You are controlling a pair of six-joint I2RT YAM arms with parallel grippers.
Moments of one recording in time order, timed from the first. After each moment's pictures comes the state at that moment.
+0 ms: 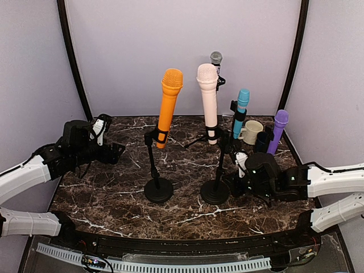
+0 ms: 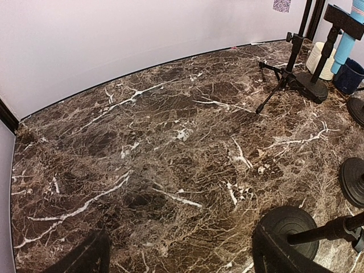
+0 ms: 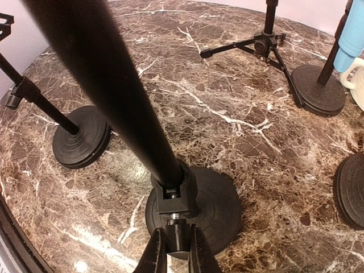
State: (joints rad) left arm -0.51 0.97 0.70 -0.24 -0.14 -0.04; right arm 1.09 1.09 0.60 -0.16 0.35 0.44
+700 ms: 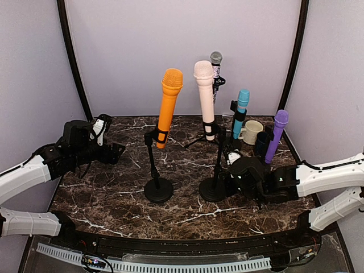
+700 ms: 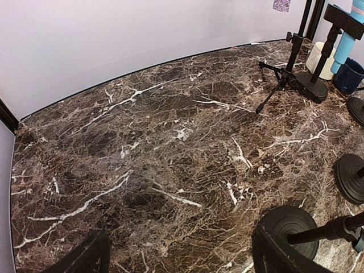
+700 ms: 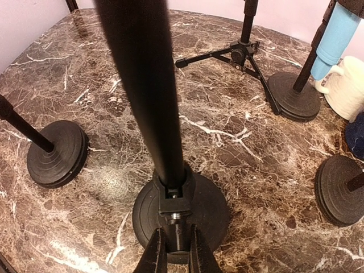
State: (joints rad) left arm -0.51 0.97 0.70 -0.24 -0.14 -0.04; right arm 1.18 1.23 0.68 -0.18 0.58 0.50
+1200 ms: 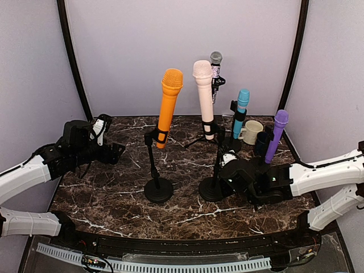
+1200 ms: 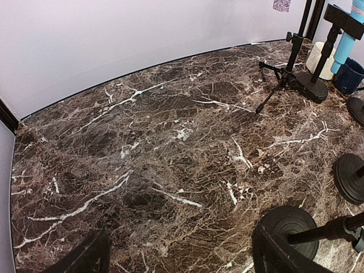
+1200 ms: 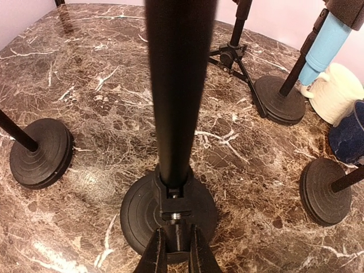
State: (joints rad) left arm -0.51 0.97 0.70 -0.24 -0.14 -0.04; right arm 1.22 1.30 0.75 -0.25 0.68 0.51
